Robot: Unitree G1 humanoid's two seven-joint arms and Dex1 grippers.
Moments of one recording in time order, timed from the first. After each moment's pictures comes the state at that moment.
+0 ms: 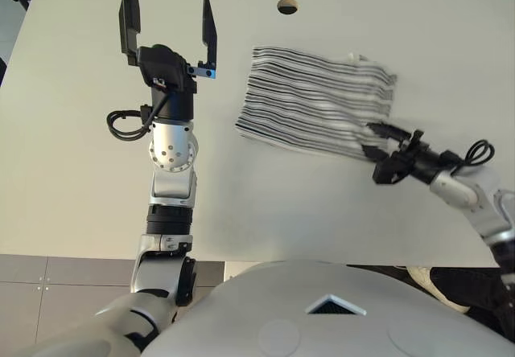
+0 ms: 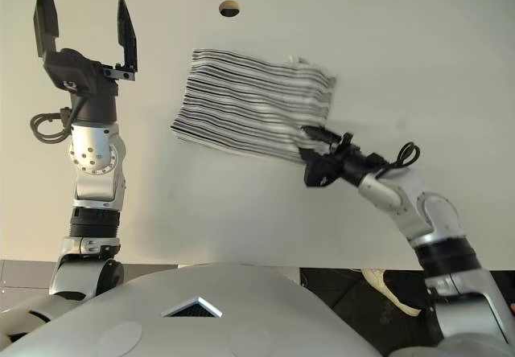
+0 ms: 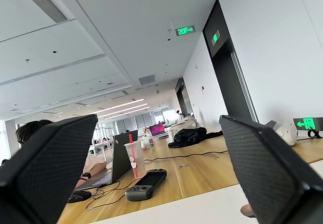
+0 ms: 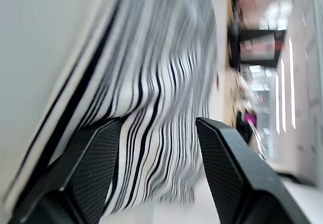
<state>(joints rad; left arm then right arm) -0.10 0.21 -0.01 0.10 0.09 -0.58 0.05 0.18 -0.87 0.31 -0.08 -0.63 -0.56 0.32</state>
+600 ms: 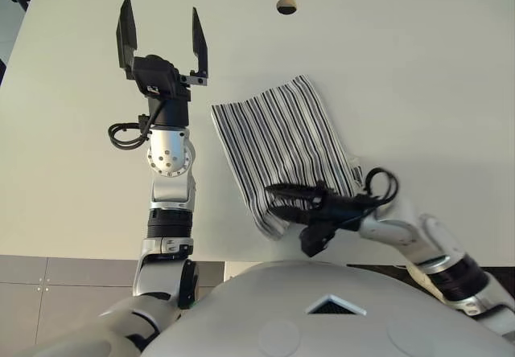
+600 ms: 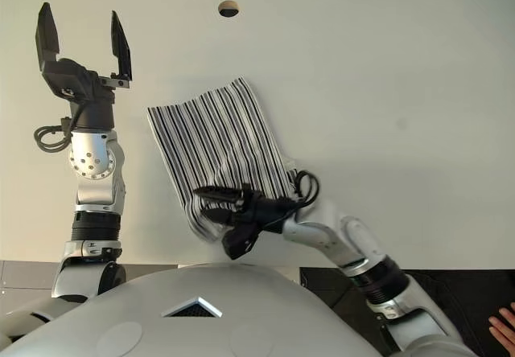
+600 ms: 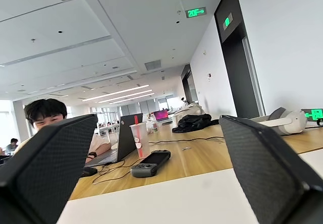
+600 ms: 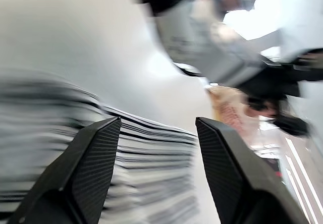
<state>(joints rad) -0.11 0.18 0.03 0.21 0.07 -0.61 0.03 0.12 -0.63 0.49 -0.43 -0.48 -0.56 0.52</state>
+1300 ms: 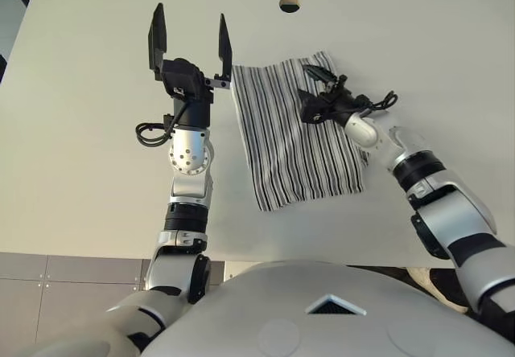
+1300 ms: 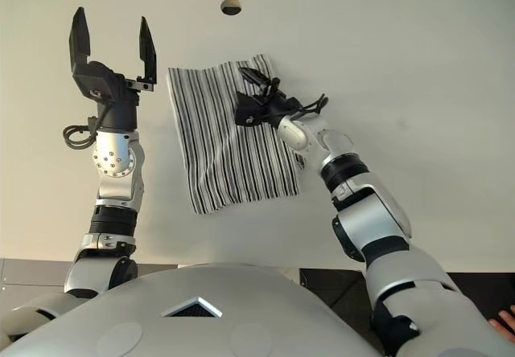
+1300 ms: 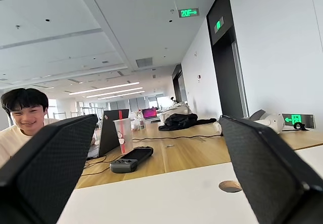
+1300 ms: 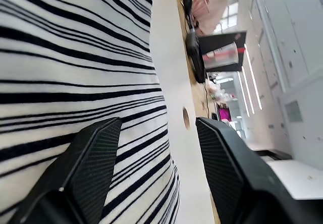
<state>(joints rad) -0.14 0.12 0.00 0.31 0.08 -0.67 0.02 -0.53 -0.35 0.55 0.82 -0.72 -0.51 -0.07</state>
